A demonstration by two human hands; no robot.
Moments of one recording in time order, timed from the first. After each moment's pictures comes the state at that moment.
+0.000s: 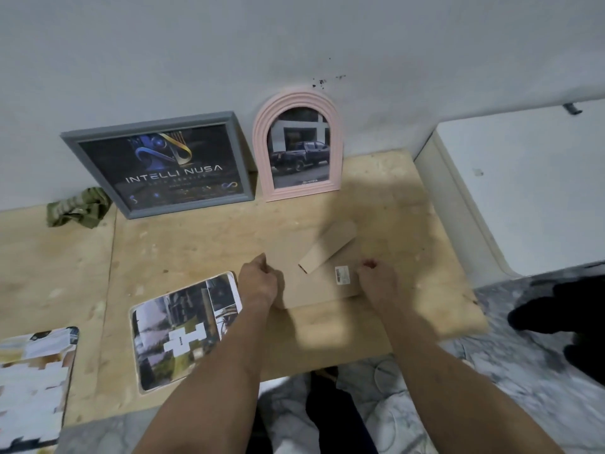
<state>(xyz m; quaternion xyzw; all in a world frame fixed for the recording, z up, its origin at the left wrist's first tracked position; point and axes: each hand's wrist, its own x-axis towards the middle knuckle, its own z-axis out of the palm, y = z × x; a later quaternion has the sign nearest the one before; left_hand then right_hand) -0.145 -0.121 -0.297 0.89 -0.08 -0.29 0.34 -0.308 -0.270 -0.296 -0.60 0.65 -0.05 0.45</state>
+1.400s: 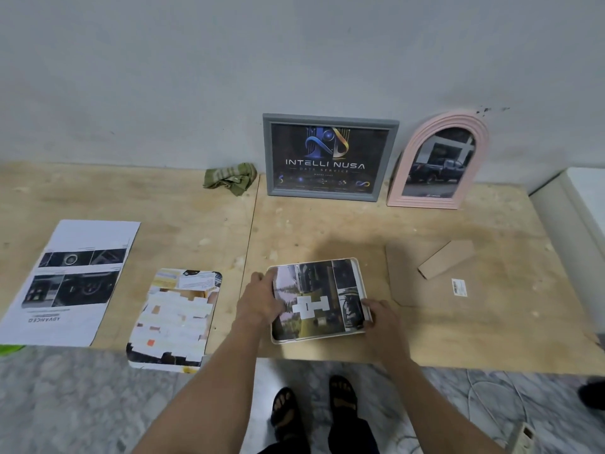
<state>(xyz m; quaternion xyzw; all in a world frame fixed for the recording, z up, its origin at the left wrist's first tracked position) -0.034 0.141 -0.290 0.91 -0.17 -0.32 0.19 -0.227 -0.031 -0.309 -0.84 0.41 0.02 0.35</state>
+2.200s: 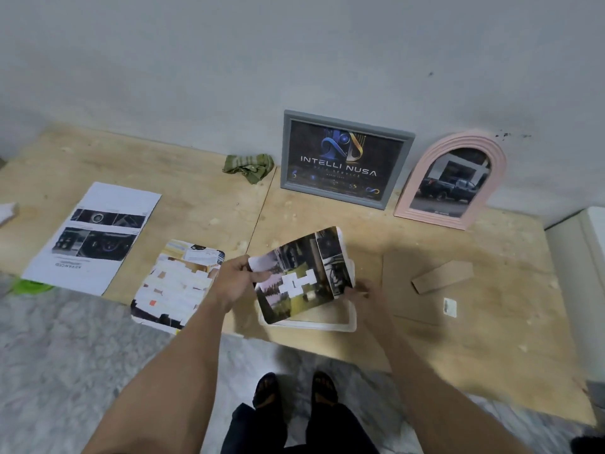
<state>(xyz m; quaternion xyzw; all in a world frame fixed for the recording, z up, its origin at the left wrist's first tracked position) -0.038 0.164 -0.244 0.78 0.05 -0.32 0.53 -0.194 -0.070 -0.275 -0.74 0.40 0.05 0.53</state>
